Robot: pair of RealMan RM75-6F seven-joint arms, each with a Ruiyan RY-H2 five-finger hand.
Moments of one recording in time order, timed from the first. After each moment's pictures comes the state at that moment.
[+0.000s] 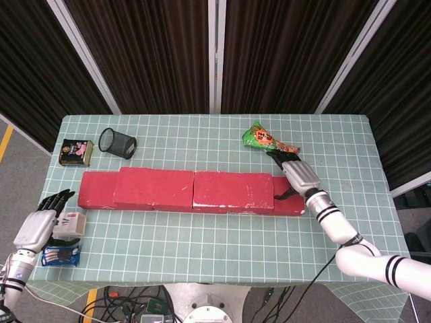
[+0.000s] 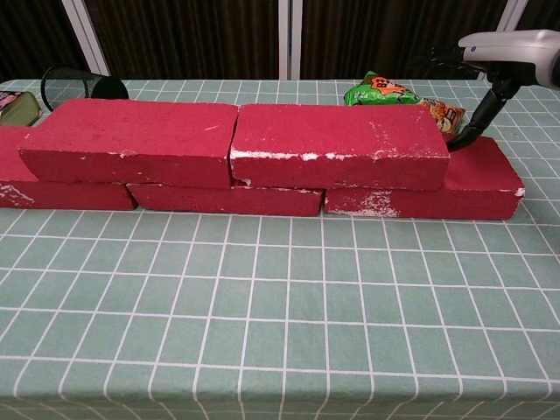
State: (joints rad) left arm -0.24 -1.05 -0.01 -1.70 1.36 1.16 -0.15; right arm 0.81 -1.26 0.17 -1.54 -0.98 0.76 -0.03
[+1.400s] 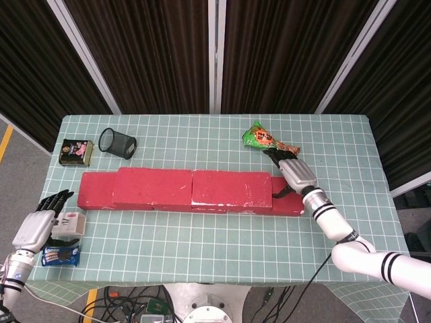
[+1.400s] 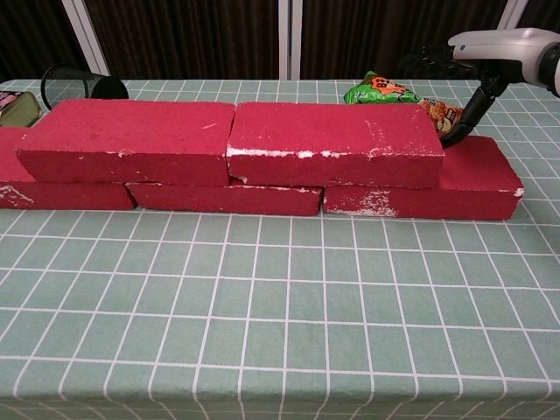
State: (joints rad) left arm -0.24 -1.04 -0.01 -1.70 1.36 1.16 -0.15; right arm 0.83 -1.28 0.20 -1.52 -0.95 0.73 -0.06
